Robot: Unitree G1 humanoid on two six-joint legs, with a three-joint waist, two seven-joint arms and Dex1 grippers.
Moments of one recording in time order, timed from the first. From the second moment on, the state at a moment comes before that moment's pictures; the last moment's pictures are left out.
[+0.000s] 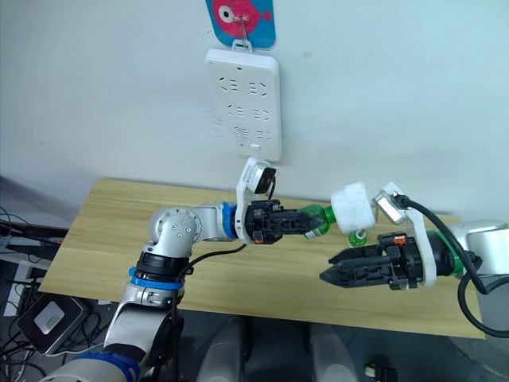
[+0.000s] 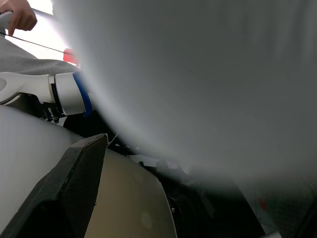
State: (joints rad) left arm -0.74 0.19 -0.03 0.08 -0.94 1.19 -1.06; right arm -0.41 -1.27 0.02 -0.33 1.95 1.23 0.49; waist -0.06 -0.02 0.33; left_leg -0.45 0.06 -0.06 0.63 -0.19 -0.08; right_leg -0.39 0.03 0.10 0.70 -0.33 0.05
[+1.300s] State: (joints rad) left arm -0.70 0.31 -0.04 0.01 -1.04 1.28 -1.06; right arm -0.39 -1.17 -0.11 -0.34 1.82 1.36 0.62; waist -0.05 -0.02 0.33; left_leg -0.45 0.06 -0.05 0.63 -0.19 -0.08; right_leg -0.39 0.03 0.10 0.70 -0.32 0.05
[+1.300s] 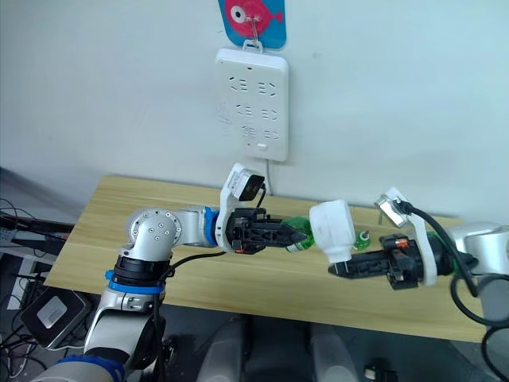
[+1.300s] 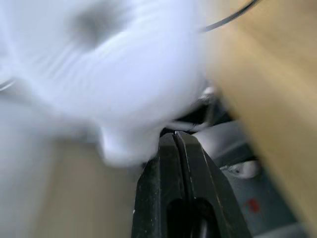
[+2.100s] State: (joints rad) left arm -0.70 0.33 -0.11 0.01 -1.00 1.23 -1.11; right arm -0.91 -0.89 0.14 -0.01 1.55 1.26 0.25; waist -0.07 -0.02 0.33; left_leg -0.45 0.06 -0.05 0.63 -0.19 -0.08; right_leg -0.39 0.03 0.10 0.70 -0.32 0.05
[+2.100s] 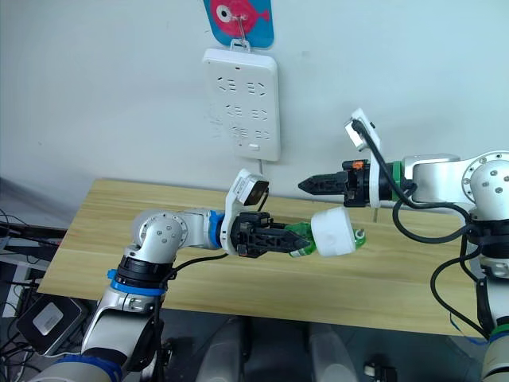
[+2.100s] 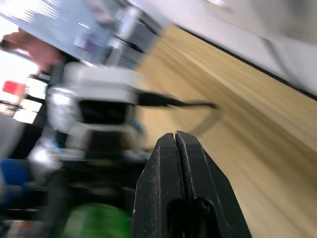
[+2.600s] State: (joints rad) left arm -0.71 0.31 -0.07 0.05 -1.00 1.22 -1.06; right arm -0.60 -0.96 -0.02 -0.20 1.49 1.39 0.48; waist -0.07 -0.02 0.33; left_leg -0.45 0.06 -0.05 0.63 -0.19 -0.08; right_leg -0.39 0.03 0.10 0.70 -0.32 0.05
